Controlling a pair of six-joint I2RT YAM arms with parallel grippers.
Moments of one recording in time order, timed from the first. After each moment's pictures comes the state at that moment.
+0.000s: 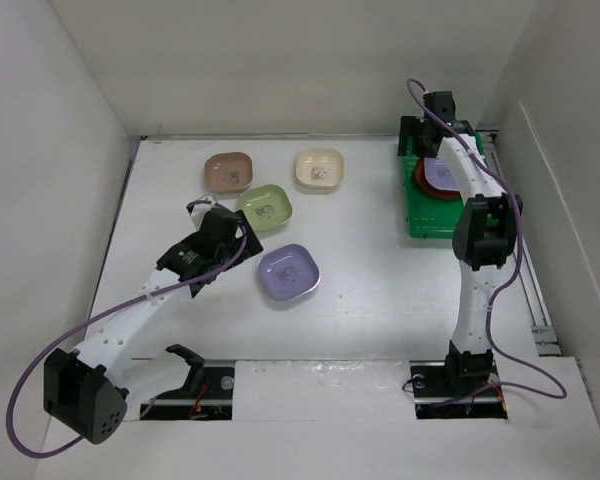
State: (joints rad) left arm -0.51 1.04 0.84 -0.64 -0.33 -0.83; right arm 0.07 2.25 2.15 -0.68 0.17 0.10
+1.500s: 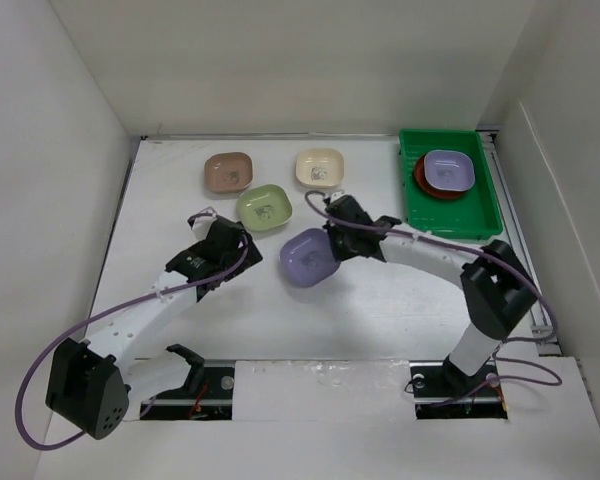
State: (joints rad) left arm -0.51 1.07 0.73 -0.59 -0.34 -0.91; right arm 0.76 1.71 1.15 -0.36 0.16 0.32
